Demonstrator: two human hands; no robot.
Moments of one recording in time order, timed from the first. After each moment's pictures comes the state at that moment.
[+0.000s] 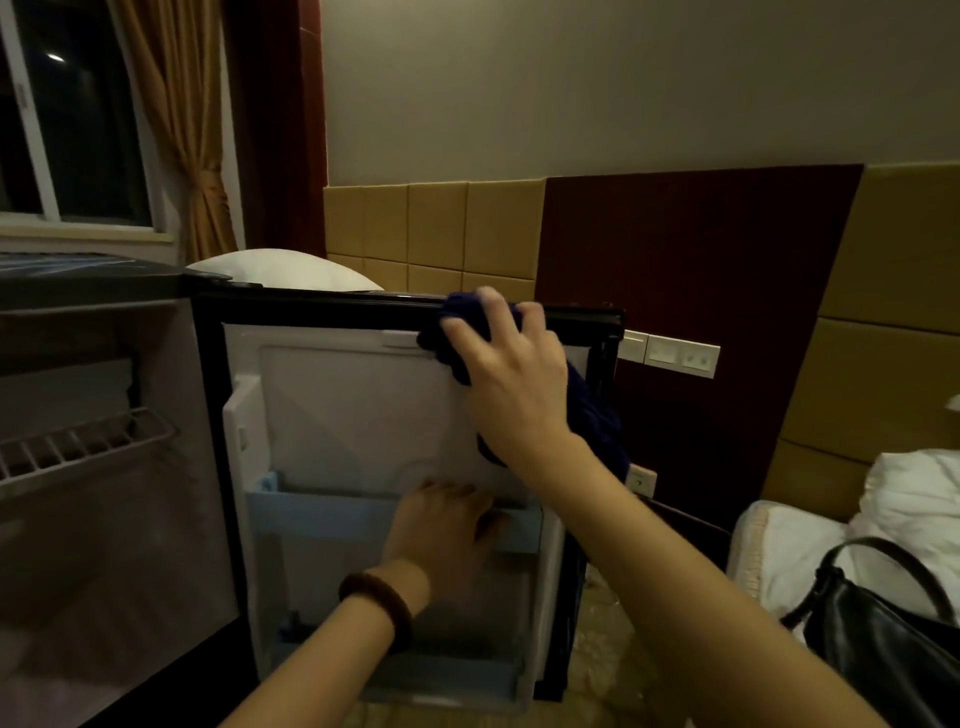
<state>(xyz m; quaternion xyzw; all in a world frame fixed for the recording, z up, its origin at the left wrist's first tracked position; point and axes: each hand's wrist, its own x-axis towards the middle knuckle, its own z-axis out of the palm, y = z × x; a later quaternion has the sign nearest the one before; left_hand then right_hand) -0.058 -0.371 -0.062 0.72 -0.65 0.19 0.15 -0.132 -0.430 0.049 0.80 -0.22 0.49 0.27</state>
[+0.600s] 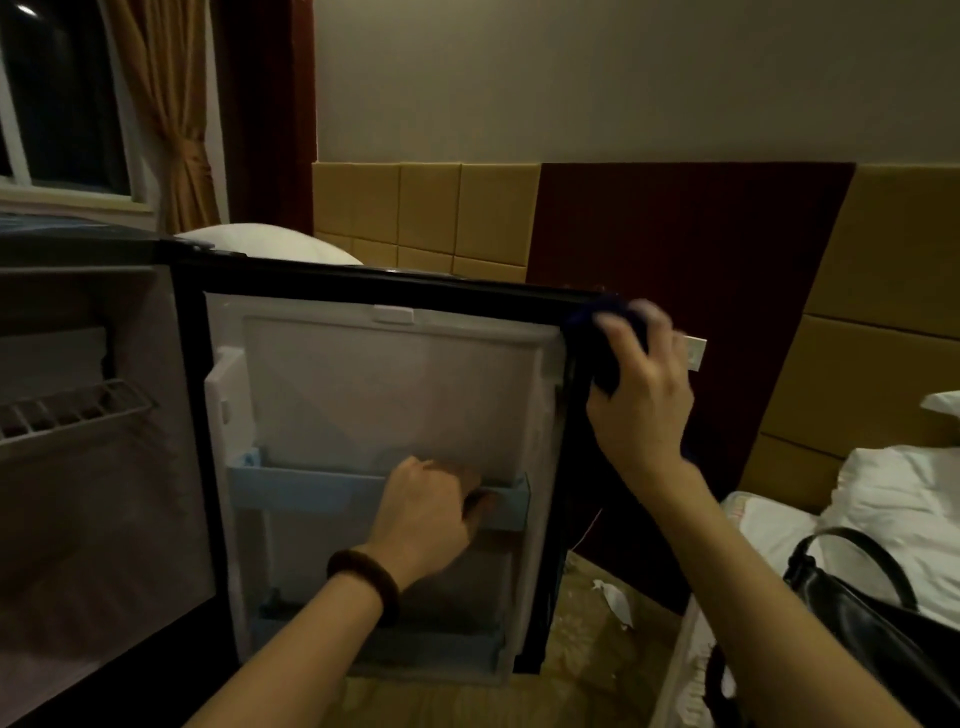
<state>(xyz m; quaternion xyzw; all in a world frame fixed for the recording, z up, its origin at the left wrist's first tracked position) -0.054 -0.373 -0.068 0.68 -0.67 0.21 0.24 -0.213 -0.484 0.020 0.75 -0.27 0.58 0.18</state>
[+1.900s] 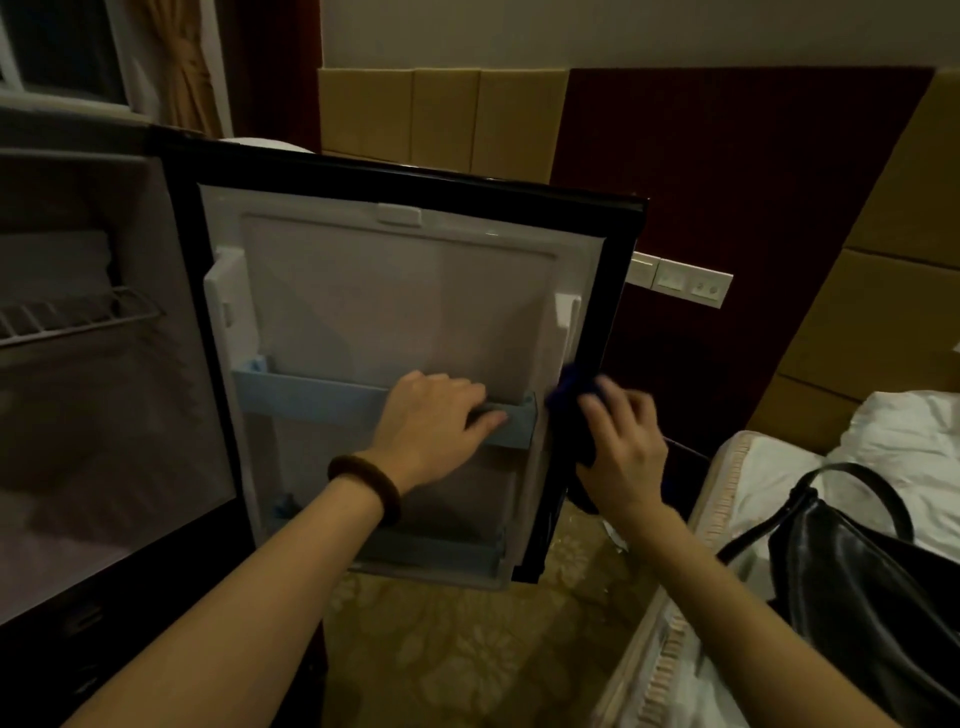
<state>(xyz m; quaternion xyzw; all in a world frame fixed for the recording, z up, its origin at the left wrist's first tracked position) -0.058 -0.367 -0.064 0.70 -0.66 0.20 0.21 -0.235 -0.499 -0.116 0.81 -0.19 0.50 0.24</state>
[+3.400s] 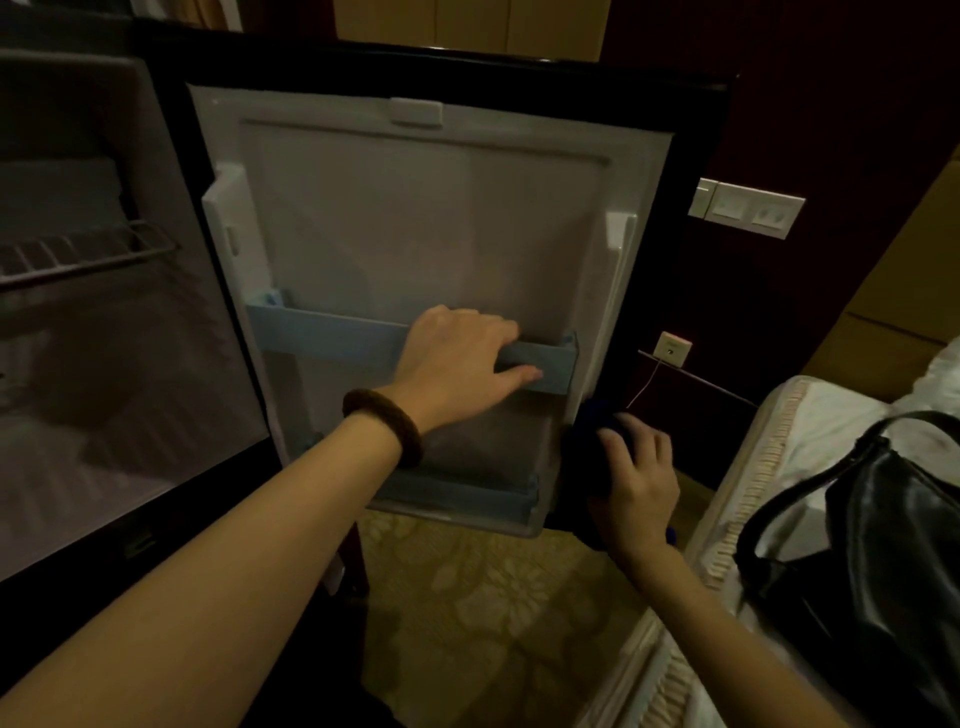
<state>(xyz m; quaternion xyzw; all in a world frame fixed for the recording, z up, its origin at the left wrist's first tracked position) -0.055 -0.368 -0.064 0.71 -0.65 0.19 0.17 -0.234 -0.476 -0.213 0.80 -0.27 0.51 0.14</state>
